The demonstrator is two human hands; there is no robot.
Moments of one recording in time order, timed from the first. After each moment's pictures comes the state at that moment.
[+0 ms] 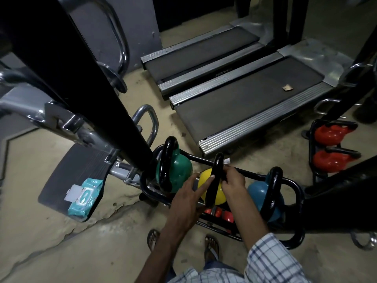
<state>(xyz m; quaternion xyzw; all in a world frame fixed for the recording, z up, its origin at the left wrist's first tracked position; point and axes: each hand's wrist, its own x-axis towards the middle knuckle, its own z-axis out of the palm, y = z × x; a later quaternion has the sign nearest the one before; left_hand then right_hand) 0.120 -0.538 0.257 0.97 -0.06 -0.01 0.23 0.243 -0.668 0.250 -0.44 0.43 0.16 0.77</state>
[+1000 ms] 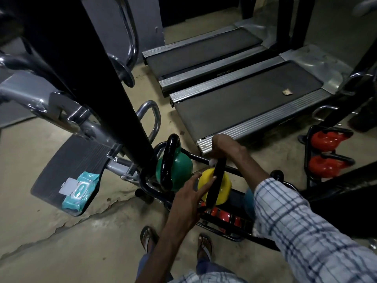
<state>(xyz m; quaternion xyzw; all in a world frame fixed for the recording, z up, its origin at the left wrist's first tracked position) 0.115 -0.540 0.260 0.97 -0.05 0.01 0.24 0.331 -0.638 0.318 -0.94 -0.21 0.26 0.04</state>
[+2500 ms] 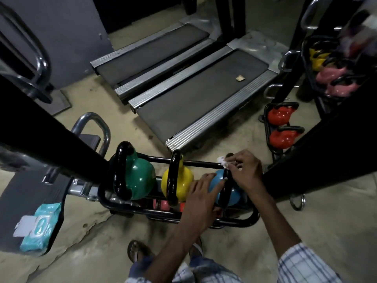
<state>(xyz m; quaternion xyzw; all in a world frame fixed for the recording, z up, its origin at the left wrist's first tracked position) 0.140 -0.669 0.260 0.95 -0.21 -0.01 0.21 0.222 -0.844 0.276 -0.89 0.02 -0.04 0.45</state>
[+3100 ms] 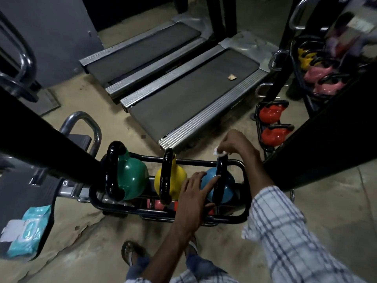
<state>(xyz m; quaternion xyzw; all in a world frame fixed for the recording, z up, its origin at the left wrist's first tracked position) 0.138 -0.672 0.250 0.96 -0.16 -0.01 0.21 0.309 -0.838 0.310 -0.93 0.12 0.23 0.27</state>
